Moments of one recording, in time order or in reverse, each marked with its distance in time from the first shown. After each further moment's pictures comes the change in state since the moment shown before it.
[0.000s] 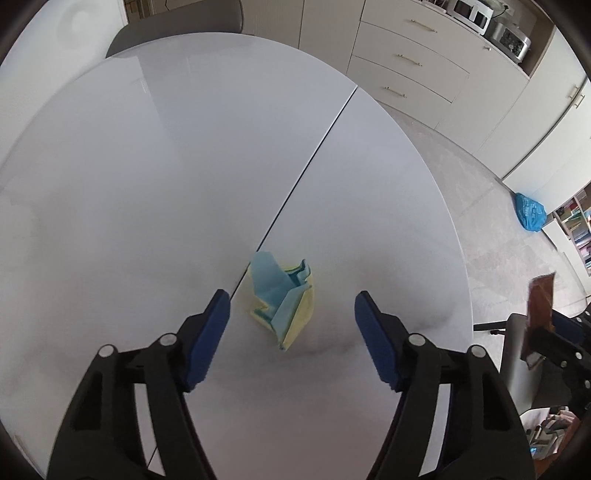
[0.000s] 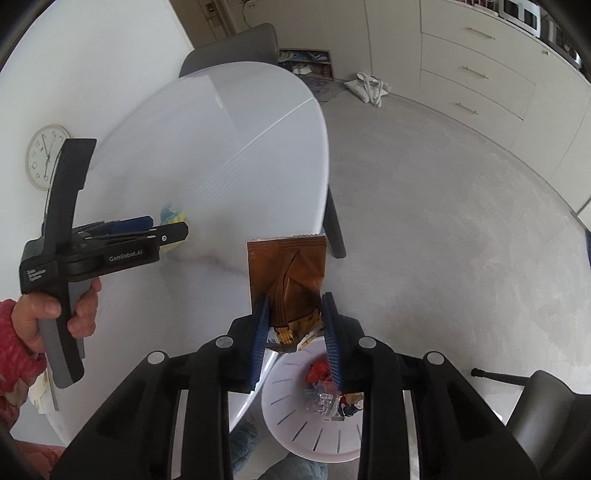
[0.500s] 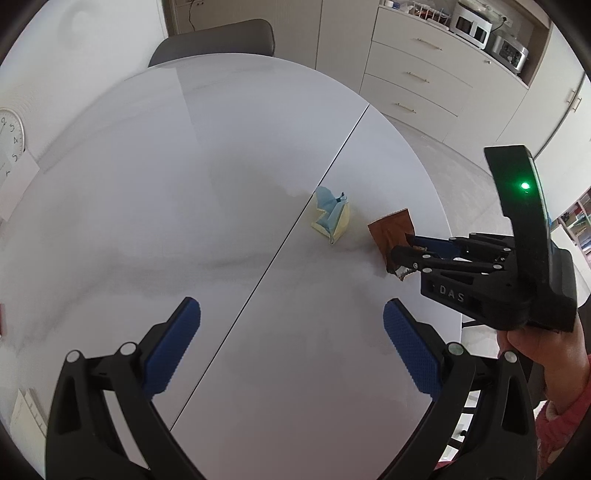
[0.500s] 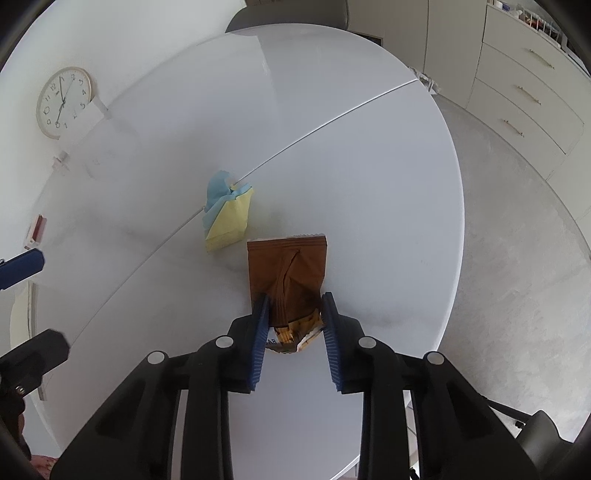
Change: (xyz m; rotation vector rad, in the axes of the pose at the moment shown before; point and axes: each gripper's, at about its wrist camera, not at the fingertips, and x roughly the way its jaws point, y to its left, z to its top) left arm -0.096 0.029 -0.072 -0.016 -0.082 0.055; right arm 0.082 0.088 0.017 -0.176 0.083 0.049
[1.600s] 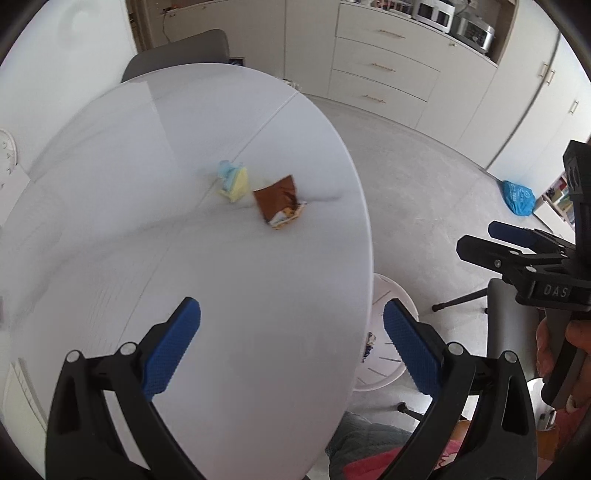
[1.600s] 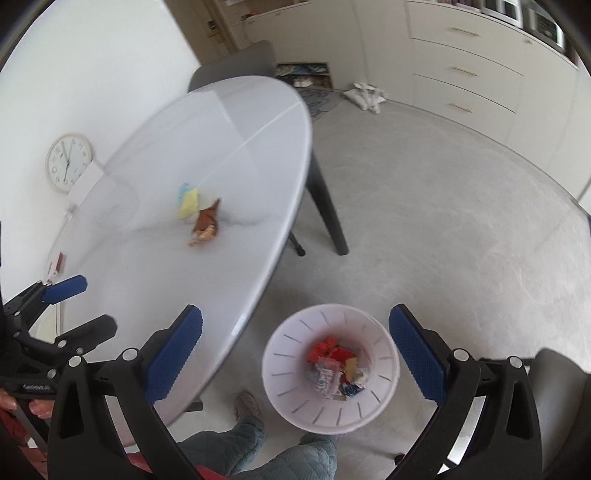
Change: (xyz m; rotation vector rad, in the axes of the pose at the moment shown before) left arm -0.048 -0.088 -0.055 0.050 -0.011 -0.015; right arm -0.113 -0.083 -0.094 0.167 -0.147 0.013
